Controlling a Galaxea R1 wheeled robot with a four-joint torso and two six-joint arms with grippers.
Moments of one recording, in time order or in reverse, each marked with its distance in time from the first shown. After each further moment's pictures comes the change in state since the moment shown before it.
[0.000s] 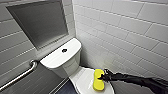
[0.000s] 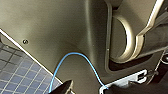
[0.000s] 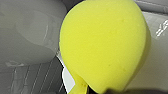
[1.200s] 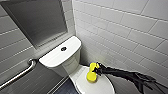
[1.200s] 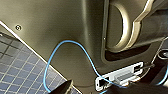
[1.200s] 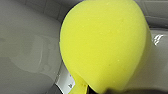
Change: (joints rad) left arm 0.012 0.006 0.000 0.000 0.002 0.001; right arm 0.063 0.295 -0.389 0.003 0.054 0.089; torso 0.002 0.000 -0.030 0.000
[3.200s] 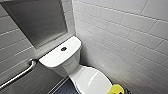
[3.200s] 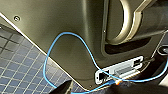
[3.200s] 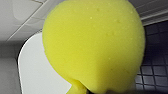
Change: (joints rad) left arm 0.011 -0.001 -0.001 -0.001 0.025 0.002; right arm -0.470 -0.571 0.544 0.014 0.538 0.224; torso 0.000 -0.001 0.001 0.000
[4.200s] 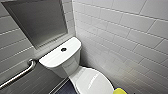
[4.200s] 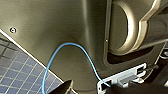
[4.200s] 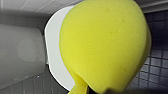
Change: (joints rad) left arm 0.000 0.006 0.004 0.000 -0.001 0.001; right arm 0.012 -0.272 0.454 -0.174 -0.083 -0.003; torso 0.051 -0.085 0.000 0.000
